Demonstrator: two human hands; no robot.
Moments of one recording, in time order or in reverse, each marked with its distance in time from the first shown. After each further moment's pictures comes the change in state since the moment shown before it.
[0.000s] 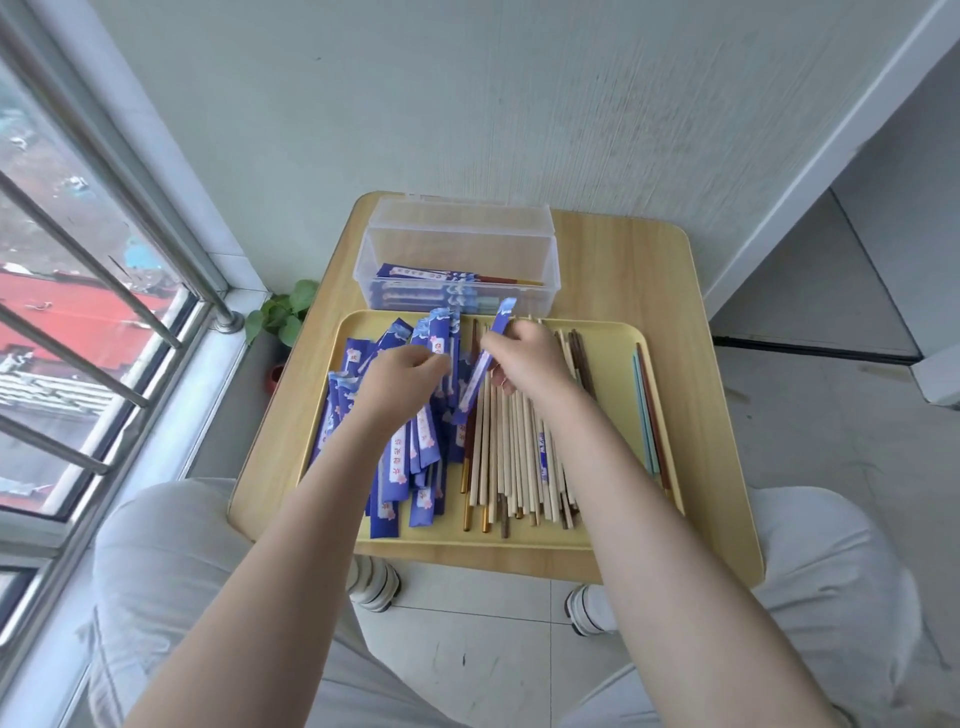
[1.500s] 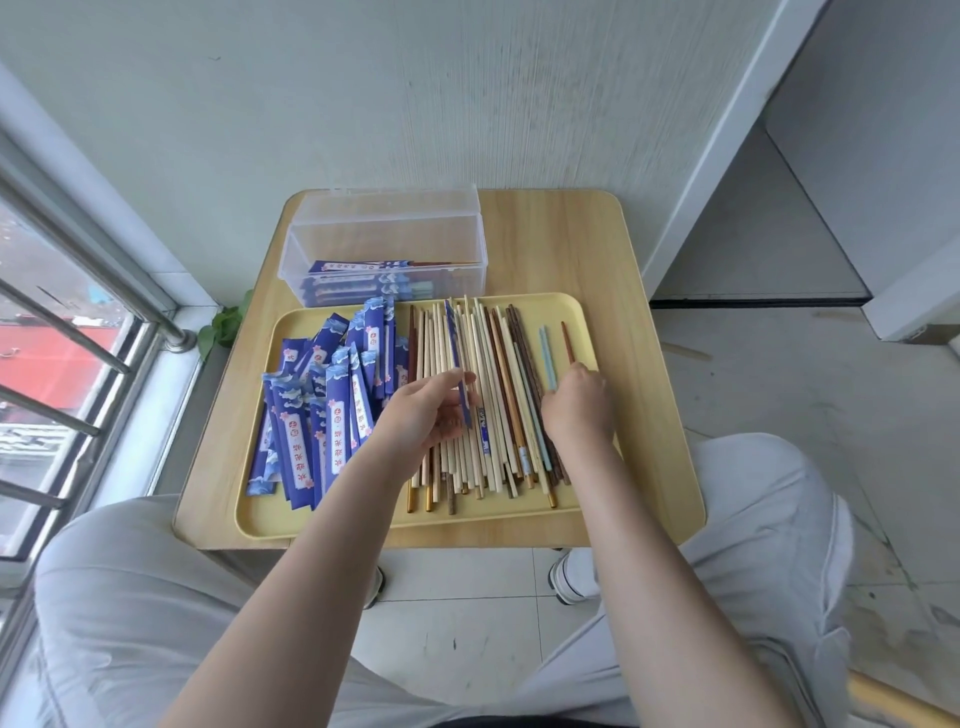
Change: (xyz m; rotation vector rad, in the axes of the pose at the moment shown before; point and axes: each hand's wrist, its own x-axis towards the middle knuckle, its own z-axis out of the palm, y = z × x) left_hand -0.041 0.012 0.080 -0.652 -0.368 -0.169; right_hand -0.045 0.098 -0.075 -0.691 0.423 0.149
